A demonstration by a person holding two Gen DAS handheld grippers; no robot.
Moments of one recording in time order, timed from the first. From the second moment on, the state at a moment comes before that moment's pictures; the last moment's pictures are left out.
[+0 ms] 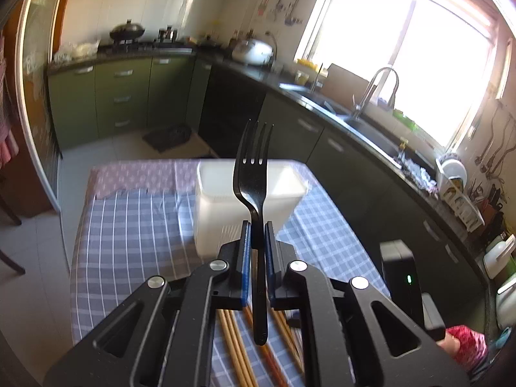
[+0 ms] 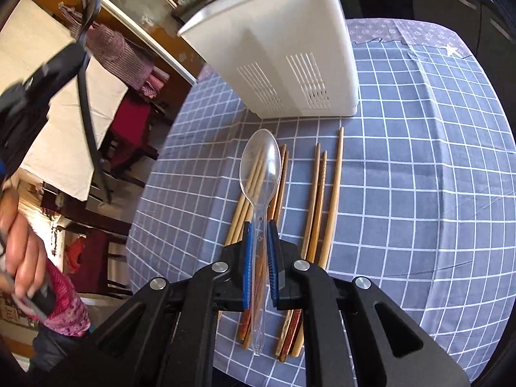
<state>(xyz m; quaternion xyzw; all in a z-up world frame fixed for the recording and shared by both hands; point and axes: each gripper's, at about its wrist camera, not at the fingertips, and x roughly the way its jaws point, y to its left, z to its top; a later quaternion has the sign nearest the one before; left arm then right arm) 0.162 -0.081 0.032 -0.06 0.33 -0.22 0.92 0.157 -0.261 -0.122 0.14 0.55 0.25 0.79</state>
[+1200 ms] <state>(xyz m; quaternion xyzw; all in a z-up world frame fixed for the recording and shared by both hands) 0.233 -0.079 -0.002 -0.03 0.25 -0.15 0.96 0.170 -0.322 0.025 0.18 0.35 0.28 0.88</state>
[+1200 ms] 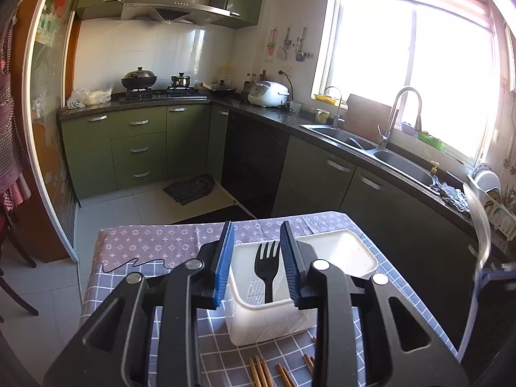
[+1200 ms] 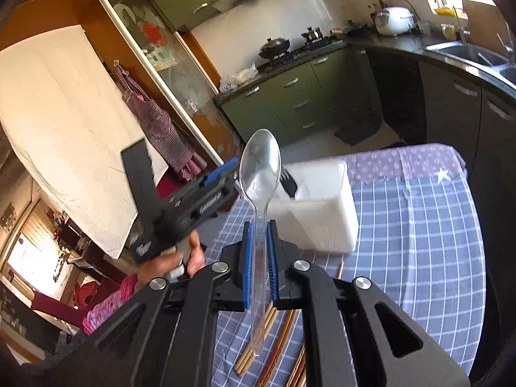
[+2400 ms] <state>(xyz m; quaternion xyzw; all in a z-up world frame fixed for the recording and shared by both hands) 0.112 -0.054 -0.010 0.02 0.29 -0.18 0.94 0.218 -0.281 -0.048 0.04 0.28 0.12 0.95</state>
